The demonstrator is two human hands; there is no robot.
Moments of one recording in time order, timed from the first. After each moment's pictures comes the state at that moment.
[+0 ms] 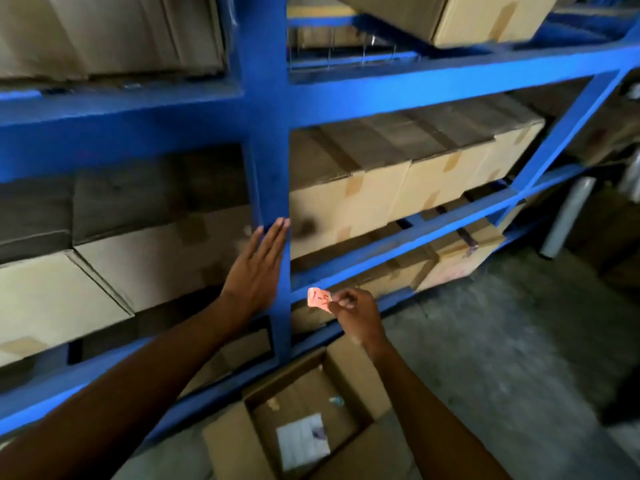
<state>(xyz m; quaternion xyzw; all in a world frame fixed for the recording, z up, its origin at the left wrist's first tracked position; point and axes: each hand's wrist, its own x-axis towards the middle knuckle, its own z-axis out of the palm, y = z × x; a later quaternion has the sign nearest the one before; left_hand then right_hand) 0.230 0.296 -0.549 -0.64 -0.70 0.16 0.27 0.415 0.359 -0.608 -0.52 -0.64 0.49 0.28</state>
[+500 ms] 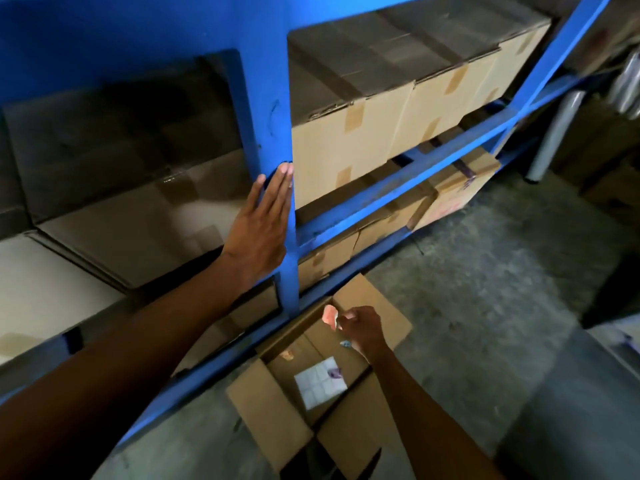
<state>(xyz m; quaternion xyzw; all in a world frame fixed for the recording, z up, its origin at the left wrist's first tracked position) 0.212 0.296 -0.570 -0.67 -0.66 0.15 0.32 0.415 0.284 -0.708 -0.67 -0.58 0.45 0.08</state>
